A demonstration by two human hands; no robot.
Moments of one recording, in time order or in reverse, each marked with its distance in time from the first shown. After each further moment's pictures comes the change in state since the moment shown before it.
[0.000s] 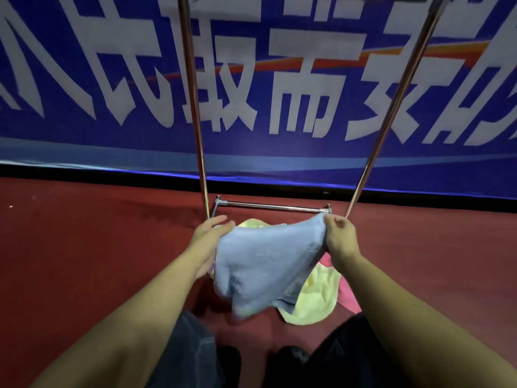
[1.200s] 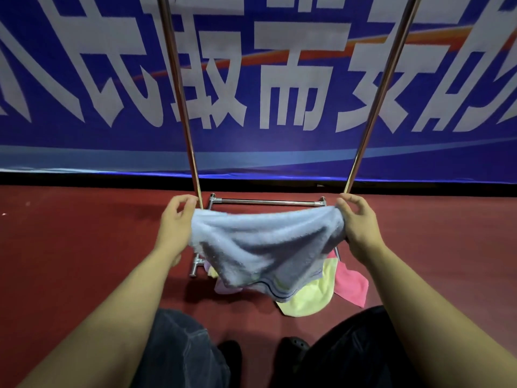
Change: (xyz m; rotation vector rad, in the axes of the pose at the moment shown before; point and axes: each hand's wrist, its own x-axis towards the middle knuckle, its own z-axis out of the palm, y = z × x) left_hand -0.011 0.028 -0.022 0.353 0.212 0.433; right_hand -0.011 -0.022 -0.056 0.115 -0.001 -0.096
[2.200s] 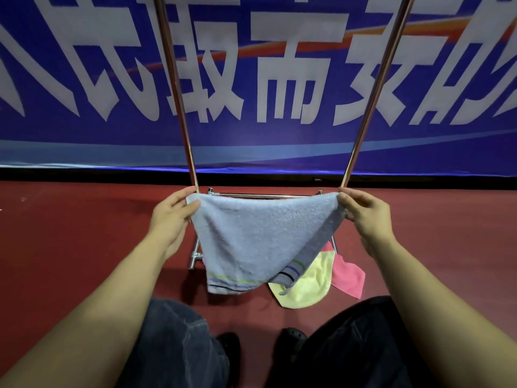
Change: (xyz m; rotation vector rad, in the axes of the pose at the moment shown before) left_hand 0.006 -0.004 -0.007 -0.436 -0.179 -0.213; right_hand 0.003 -0.001 -0.027 -0.054 -0.035 -0.085
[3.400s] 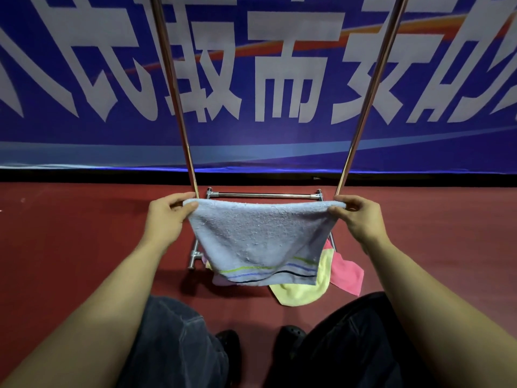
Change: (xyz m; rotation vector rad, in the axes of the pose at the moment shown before) left_hand -0.004 0.004 -0.006 0.566 0.090 0.258; right_hand 0.000 0.010 -0.005 -0.304 -0.032 -0.028
